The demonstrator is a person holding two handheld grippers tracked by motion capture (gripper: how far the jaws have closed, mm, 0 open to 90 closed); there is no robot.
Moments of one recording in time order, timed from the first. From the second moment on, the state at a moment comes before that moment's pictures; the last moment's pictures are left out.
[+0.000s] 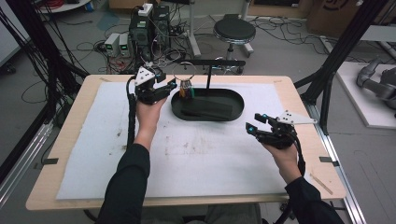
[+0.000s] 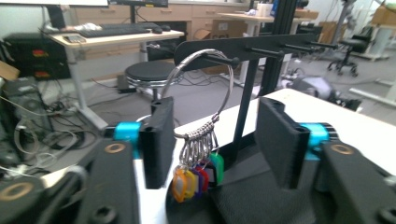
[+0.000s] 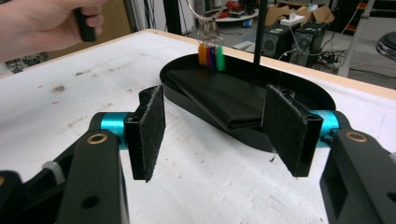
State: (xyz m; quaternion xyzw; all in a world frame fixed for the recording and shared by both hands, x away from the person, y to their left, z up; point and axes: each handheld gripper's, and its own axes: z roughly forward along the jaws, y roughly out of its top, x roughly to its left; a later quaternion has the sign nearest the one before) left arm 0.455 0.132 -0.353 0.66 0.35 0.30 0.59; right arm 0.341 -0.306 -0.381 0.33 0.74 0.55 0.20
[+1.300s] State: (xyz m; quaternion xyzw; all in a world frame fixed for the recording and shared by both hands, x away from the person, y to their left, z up) left arm 0.318 0.207 -0.407 0.70 0.33 0.27 0.57; right arm 0.344 -0.340 -0.384 0.37 0.73 0.52 0.23
